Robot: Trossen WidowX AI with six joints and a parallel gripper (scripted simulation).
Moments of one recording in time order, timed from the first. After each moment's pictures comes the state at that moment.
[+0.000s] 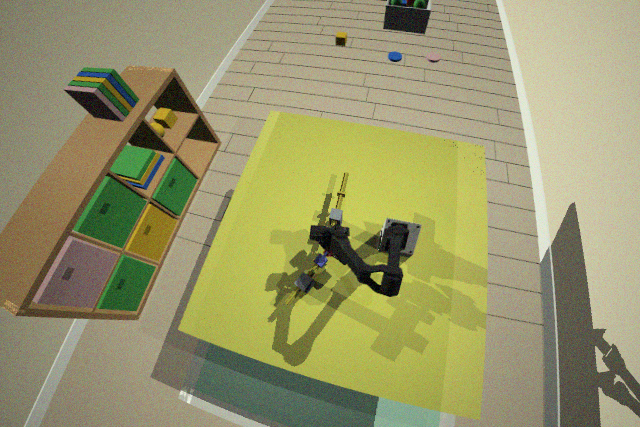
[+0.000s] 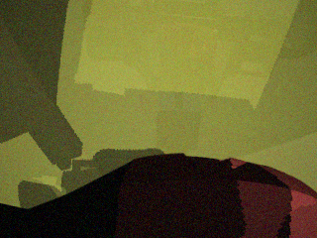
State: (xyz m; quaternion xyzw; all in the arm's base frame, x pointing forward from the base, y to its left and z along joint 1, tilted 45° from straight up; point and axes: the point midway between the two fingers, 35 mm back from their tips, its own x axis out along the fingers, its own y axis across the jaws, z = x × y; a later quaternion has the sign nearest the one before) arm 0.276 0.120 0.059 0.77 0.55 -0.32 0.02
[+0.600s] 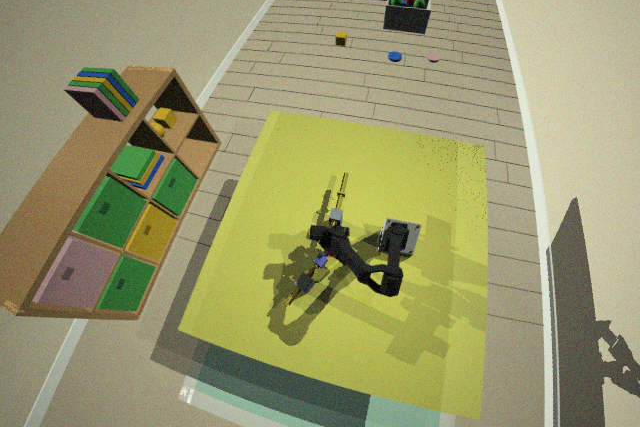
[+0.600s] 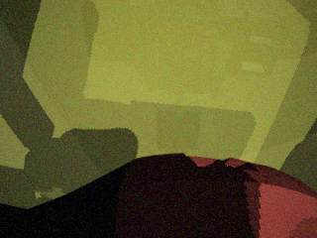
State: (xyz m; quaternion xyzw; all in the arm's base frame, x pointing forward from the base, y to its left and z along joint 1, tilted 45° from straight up) arm 0.276 0.120 0.059 0.77 0.55 -0.32 0.02
